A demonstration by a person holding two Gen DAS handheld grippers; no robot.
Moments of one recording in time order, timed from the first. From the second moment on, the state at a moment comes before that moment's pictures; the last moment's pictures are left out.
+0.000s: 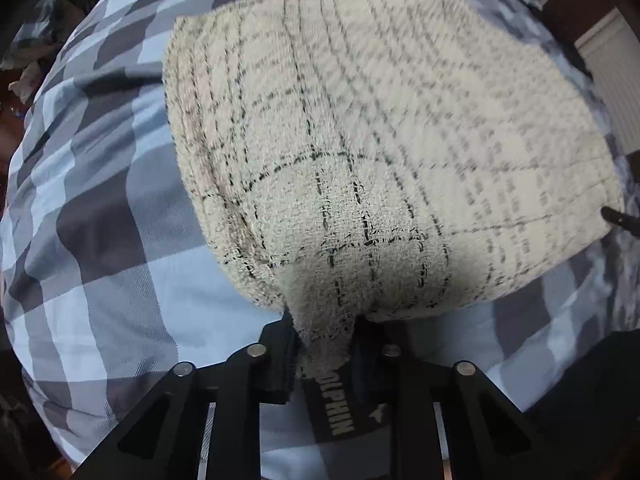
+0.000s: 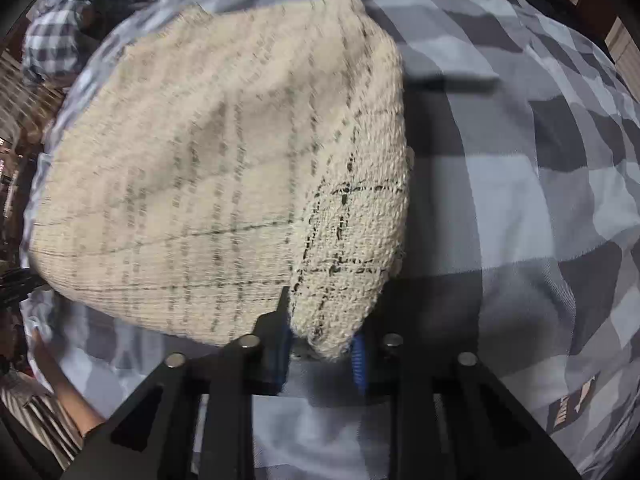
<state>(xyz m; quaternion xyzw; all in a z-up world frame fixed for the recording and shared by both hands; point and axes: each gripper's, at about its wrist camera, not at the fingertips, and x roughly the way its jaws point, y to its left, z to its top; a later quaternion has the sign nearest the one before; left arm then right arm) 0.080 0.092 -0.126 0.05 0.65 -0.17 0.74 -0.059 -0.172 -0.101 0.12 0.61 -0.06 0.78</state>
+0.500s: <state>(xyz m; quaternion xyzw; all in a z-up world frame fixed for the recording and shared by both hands) 0.001 0.151 -0.003 0.01 0.64 -0.25 0.73 -0.170 -0.164 0.020 0.34 0.48 0.03 0.81</state>
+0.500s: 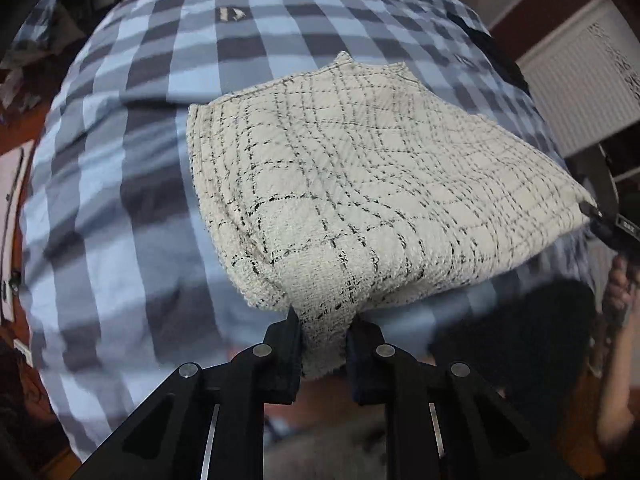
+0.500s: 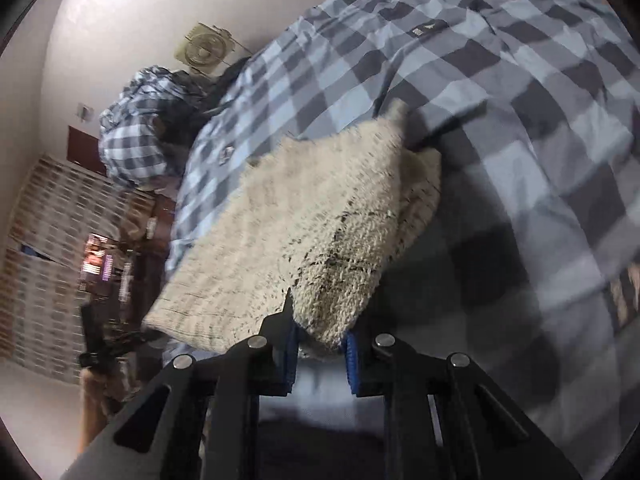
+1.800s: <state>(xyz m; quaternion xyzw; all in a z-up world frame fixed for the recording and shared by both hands) 0.150 0.233 -0.055 -0.18 0.53 -0.09 0.83 -0.007 -0.267 -0.098 0.49 0.44 -0.15 0.74</state>
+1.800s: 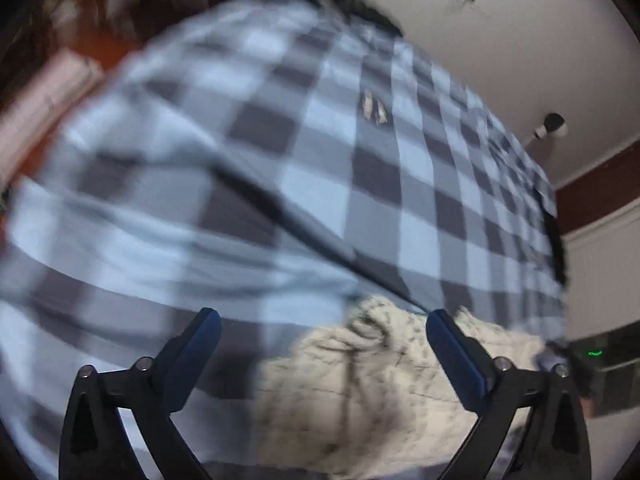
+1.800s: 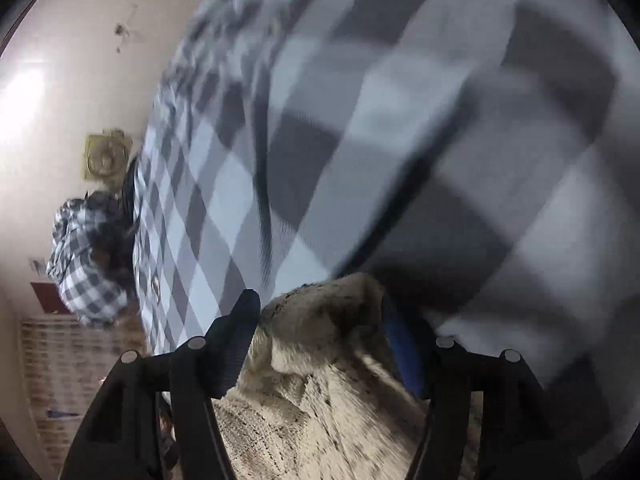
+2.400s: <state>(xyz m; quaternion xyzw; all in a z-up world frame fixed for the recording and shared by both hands) 0.118 0.149 -0.116 -0.01 0.60 -0.25 0.76 -0.087 -0.116 -0.036 0.30 0.47 -0.06 0.83</state>
